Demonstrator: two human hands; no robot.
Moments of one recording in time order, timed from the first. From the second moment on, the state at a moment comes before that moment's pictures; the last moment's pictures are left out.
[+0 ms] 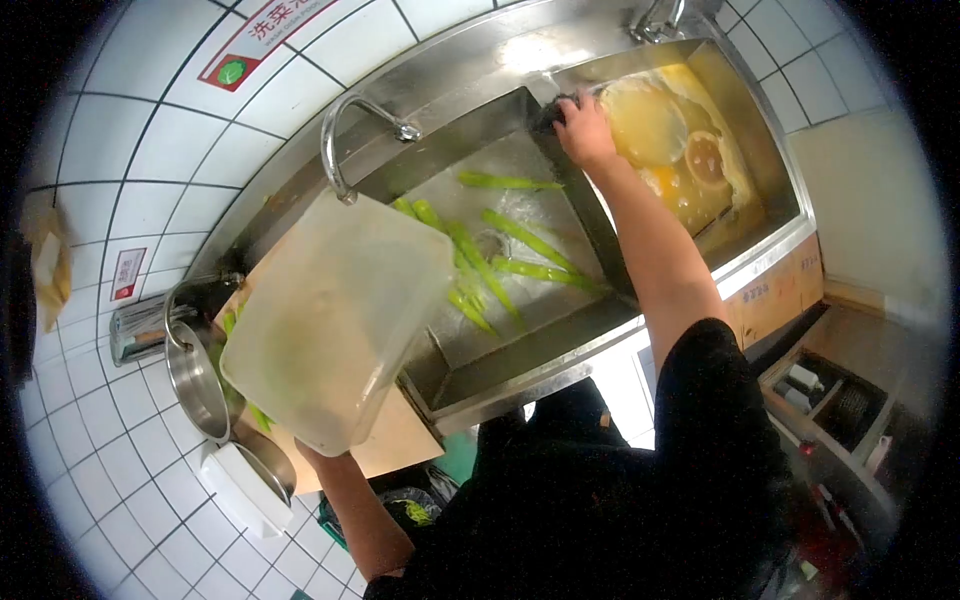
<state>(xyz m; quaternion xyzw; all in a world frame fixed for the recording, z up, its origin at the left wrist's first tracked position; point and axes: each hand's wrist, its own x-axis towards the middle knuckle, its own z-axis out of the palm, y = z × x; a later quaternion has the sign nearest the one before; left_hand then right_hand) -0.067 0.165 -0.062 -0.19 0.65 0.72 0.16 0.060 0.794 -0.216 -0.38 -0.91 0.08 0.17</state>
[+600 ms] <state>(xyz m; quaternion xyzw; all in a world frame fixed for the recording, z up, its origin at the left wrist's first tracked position) -0.071 0.198 -0.001 -0.06 0.69 0.72 0.11 0.031 0.549 -0.269 -0.04 -0.99 0.13 0.01</state>
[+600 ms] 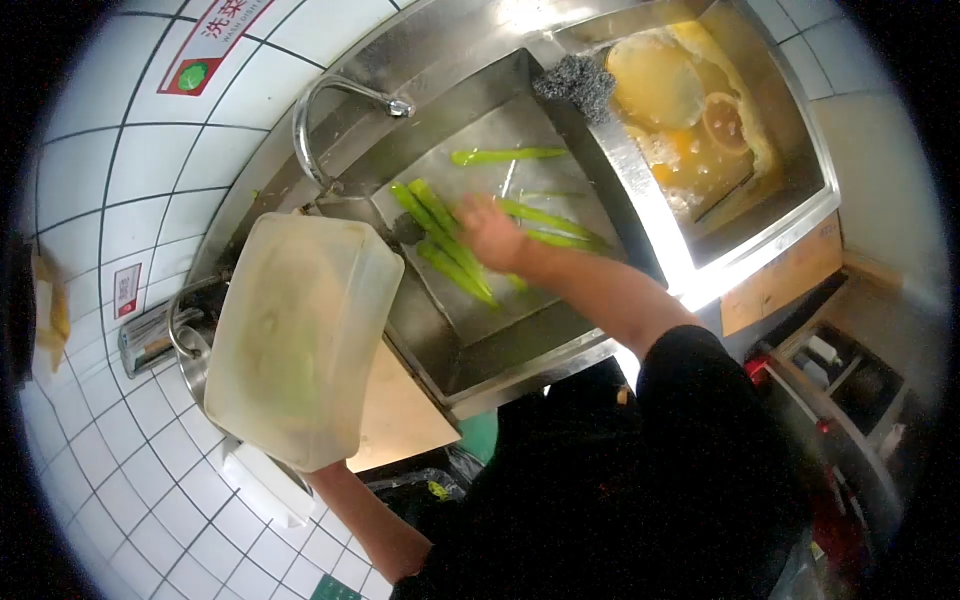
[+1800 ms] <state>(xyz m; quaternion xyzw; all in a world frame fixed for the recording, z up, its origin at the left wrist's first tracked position) -0.029 0.151 0.000 -0.12 0.88 0.45 -0.01 -0.072 0.451 -0.413 0.05 -0.96 0.27 -0.03</state>
